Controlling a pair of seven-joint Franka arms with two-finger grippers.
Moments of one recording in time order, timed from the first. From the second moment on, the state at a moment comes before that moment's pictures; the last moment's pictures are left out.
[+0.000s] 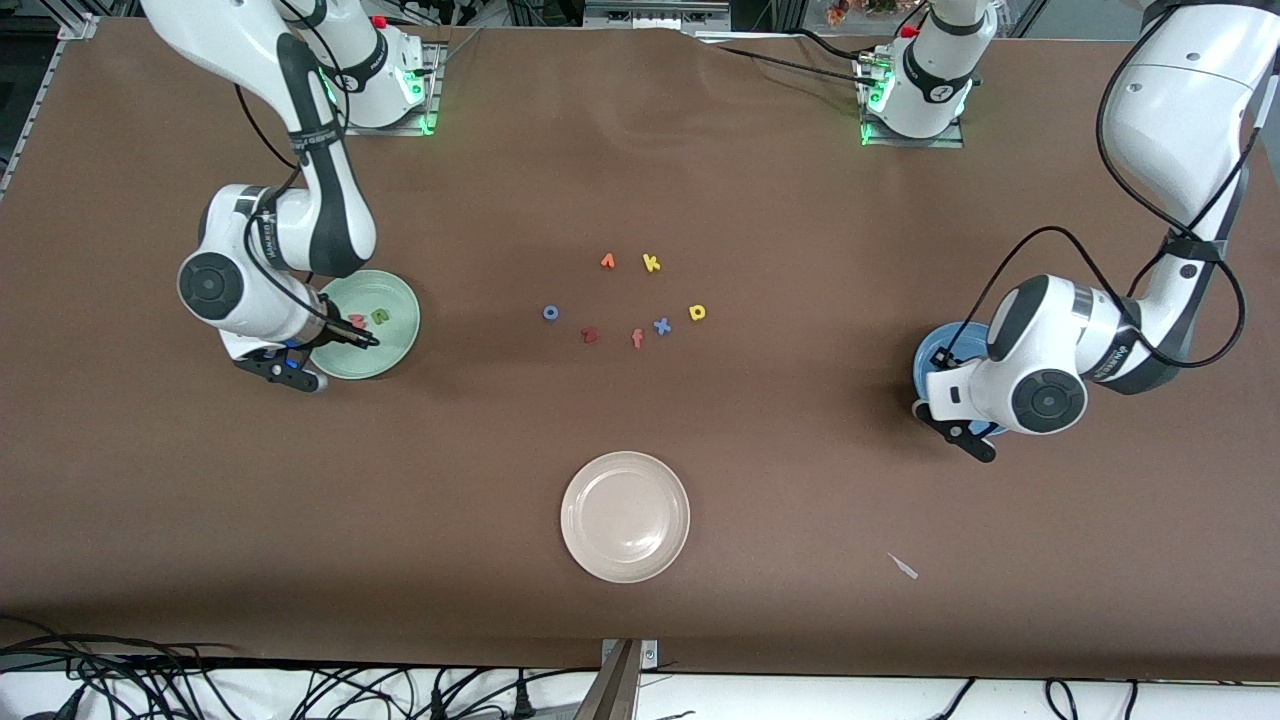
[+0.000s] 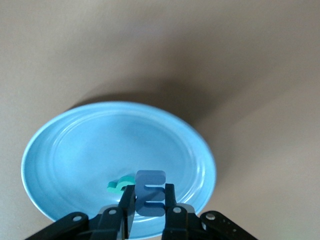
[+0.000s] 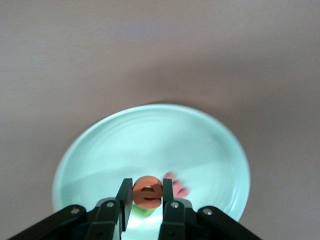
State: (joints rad) left arm 0.34 0.68 -0.50 -1.67 0.45 1.82 0.29; right arm 0.70 0.41 -0.62 -2.15 0.28 2.31 0.19
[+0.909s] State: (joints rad) left arm 0.34 0.64 -0.63 -1.70 0.33 1.82 -0.07; right arm 0.71 0.42 -0.58 -2.16 0.37 2.37 0.15
